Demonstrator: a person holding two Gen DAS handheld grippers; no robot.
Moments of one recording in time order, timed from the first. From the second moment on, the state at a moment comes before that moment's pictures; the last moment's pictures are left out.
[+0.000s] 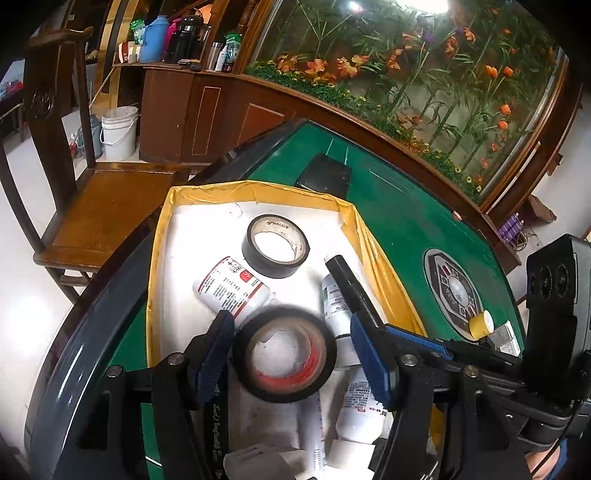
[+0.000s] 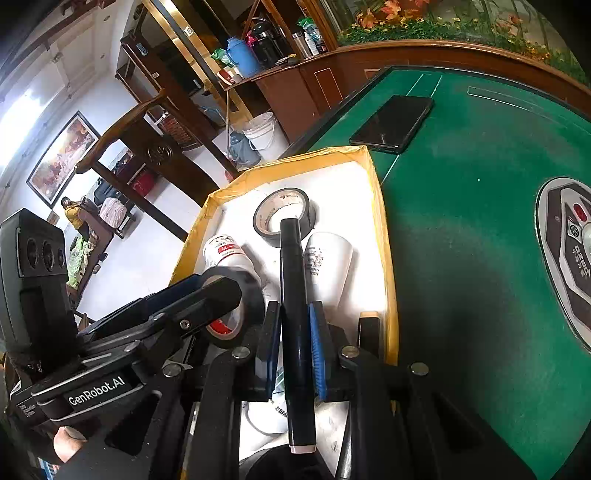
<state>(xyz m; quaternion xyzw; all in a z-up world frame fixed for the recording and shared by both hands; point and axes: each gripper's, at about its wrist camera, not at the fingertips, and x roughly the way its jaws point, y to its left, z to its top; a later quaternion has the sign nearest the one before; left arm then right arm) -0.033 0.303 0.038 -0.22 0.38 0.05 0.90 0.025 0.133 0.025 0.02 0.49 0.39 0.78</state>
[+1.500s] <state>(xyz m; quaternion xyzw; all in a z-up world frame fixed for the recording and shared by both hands) -0.003 0.087 0.095 -0.07 0.41 -0.08 0.91 0.080 -0.141 -0.001 0.02 0.46 0.28 0.84</state>
